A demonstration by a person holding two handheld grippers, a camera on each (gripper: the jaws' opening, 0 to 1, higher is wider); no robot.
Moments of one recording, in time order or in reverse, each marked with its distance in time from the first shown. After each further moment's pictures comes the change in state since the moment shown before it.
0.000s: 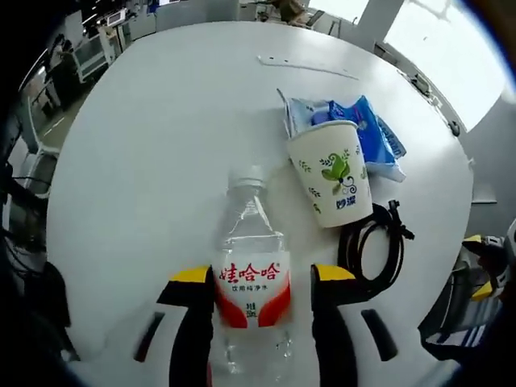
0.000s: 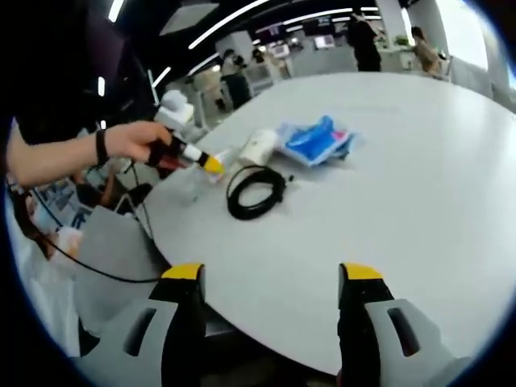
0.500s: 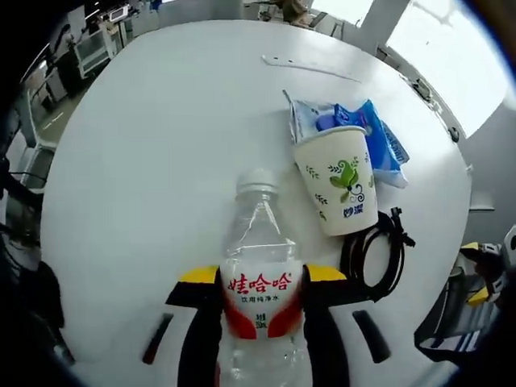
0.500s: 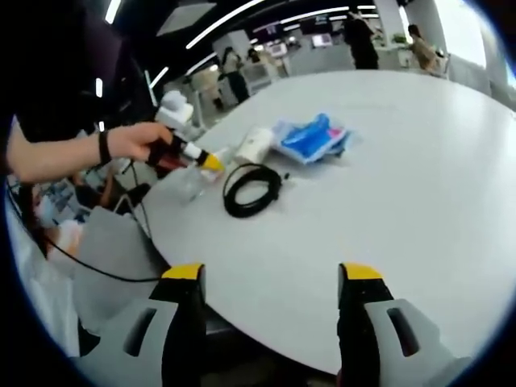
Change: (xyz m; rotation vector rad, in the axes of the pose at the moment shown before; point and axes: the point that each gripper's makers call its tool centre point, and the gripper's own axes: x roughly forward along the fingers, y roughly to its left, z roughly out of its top) left arm 0.003 0.003 0.001 -0.055 -0.018 -0.040; right arm 0.001 -0.005 -0.003 0.008 0.006 -0.004
